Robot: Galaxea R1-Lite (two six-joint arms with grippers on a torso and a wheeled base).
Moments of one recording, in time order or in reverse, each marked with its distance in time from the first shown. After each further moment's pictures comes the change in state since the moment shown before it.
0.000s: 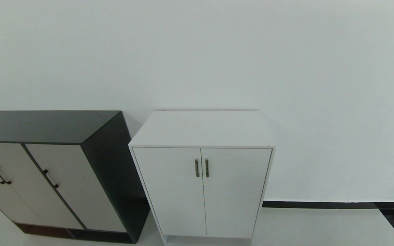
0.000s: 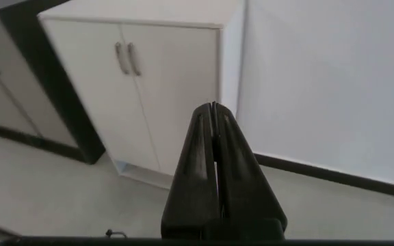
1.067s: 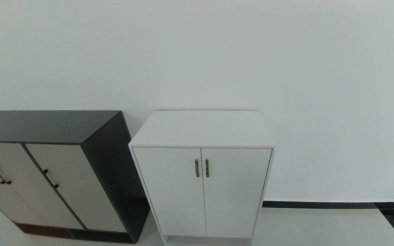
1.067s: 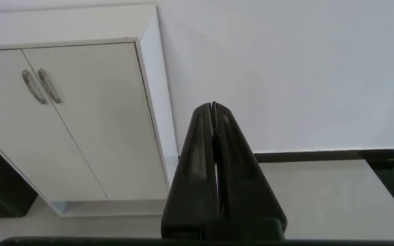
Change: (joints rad) left arm 0.000 0.000 0.001 0.000 0.001 0.009; right arm -0.346 -0.074 0.009 -0.005 -0.015 0.006
